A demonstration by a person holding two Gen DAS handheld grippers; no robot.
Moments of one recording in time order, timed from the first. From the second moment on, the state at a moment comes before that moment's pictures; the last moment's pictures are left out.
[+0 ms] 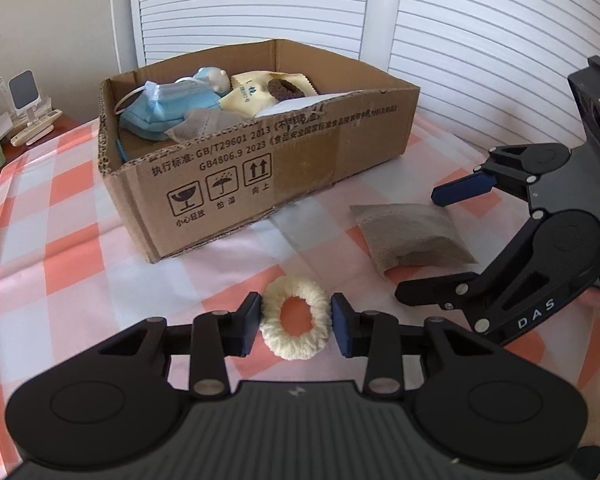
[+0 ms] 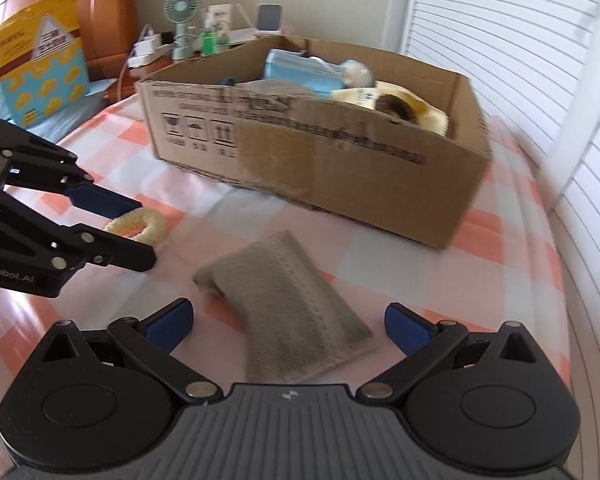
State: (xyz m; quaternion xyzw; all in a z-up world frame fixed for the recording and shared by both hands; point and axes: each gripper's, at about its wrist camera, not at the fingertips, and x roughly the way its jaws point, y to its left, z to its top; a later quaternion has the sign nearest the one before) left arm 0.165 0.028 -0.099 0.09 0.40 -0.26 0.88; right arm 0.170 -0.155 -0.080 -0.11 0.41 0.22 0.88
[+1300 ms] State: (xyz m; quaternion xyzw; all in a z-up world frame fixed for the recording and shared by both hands) left arm 0.155 0.044 -0.081 0.10 0.40 -0.26 0.87; right arm 0.163 -0.138 -0.052 -0.13 0.41 0.23 0.87
